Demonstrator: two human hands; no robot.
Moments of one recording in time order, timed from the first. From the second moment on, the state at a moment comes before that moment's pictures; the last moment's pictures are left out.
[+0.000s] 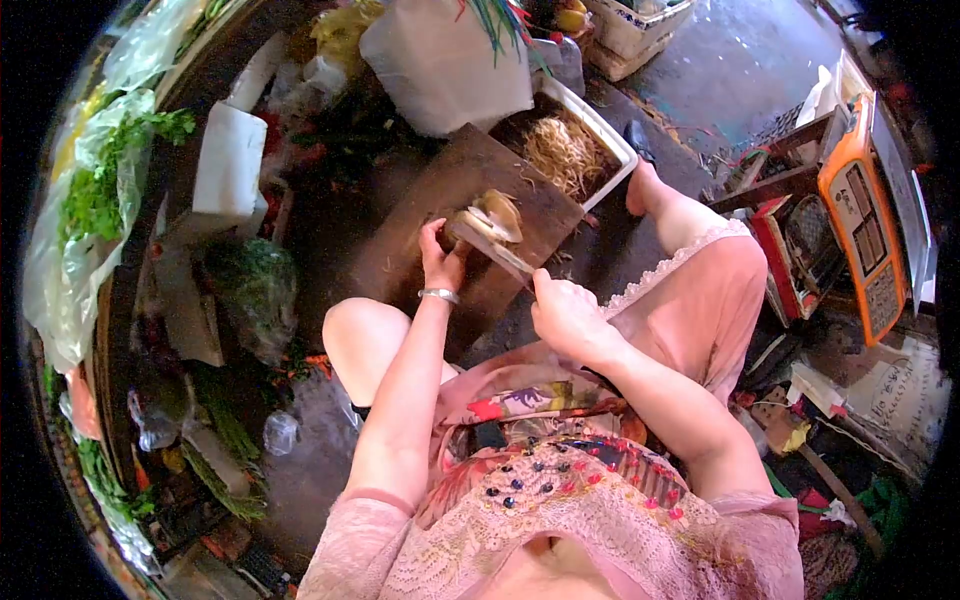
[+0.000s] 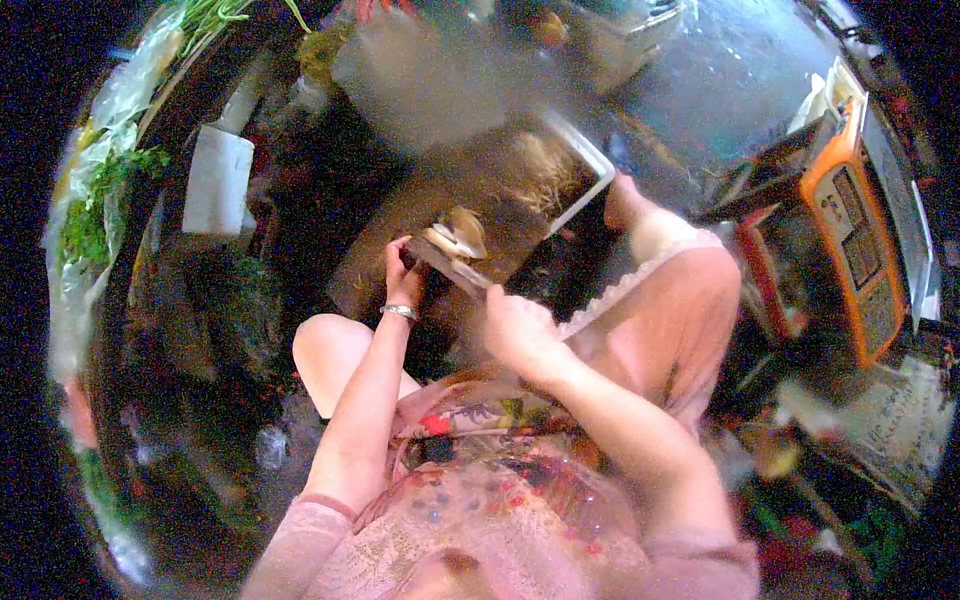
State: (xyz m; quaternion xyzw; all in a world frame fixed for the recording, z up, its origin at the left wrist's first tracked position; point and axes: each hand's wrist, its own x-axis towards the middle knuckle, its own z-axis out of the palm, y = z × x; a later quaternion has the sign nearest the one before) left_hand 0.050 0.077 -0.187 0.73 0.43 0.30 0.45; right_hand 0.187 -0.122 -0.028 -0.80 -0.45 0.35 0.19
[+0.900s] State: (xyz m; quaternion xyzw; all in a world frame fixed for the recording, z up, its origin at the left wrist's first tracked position) left_hand 0.058 0.056 -0.150 0.65 0.50 0.28 0.49; right_hand 0.191 -0.074 -0.051 -0.79 -0.50 0.31 0.20
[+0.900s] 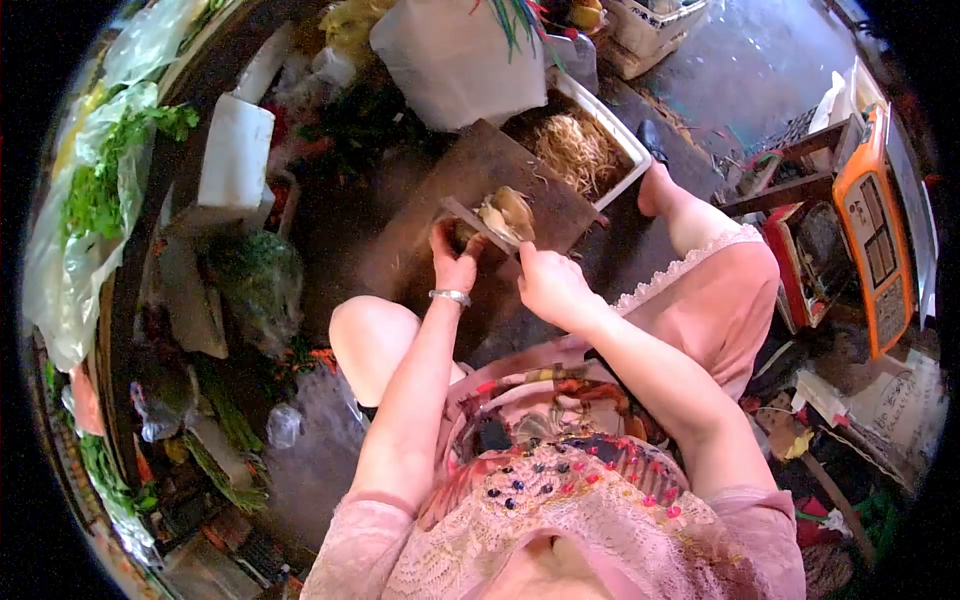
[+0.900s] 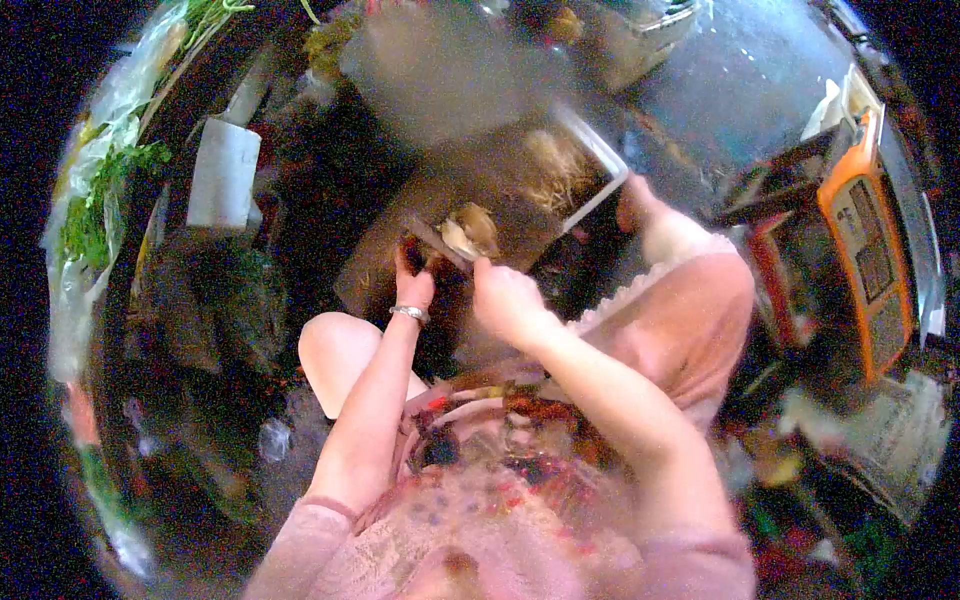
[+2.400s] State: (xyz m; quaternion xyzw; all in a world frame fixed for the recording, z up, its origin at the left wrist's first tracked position) left_hand 0.062 0.061 -0.119 0.66 0.53 0.21 0.48; right_hand 0.208 -0.059 -0.066 -0.79 -0.46 0.29 0.27
